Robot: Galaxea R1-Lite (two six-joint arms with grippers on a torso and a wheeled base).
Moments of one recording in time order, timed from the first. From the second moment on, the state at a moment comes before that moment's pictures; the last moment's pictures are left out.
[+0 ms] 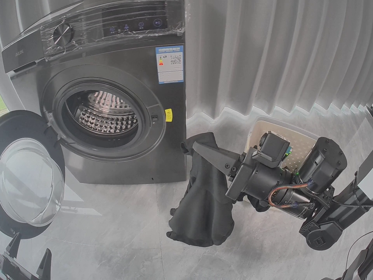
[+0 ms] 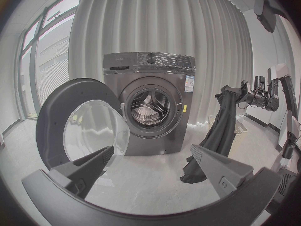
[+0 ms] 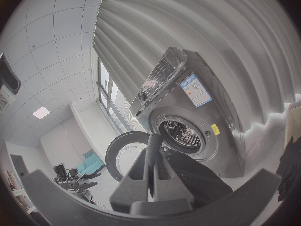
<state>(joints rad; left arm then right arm) 0.00 0.02 -0.02 0.01 -0.02 0.00 0.78 1.88 -0.60 -1.55 0.27 0.44</state>
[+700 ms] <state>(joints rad) 0.00 0.02 -0.02 0.00 -0.02 0.00 0.78 1.91 -0.61 -1.54 0.06 0.24</state>
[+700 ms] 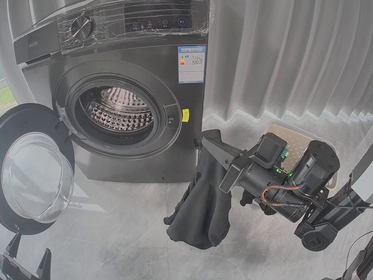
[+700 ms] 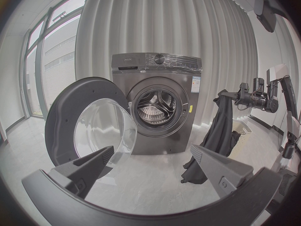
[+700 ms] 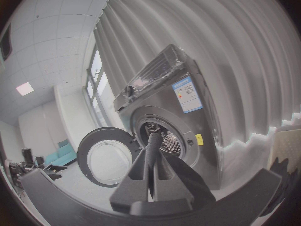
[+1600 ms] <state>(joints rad) -0.02 0.14 -0.24 -0.09 -0.10 -0.03 0.84 1.89 -0.66 -1.47 -0.06 0.24</state>
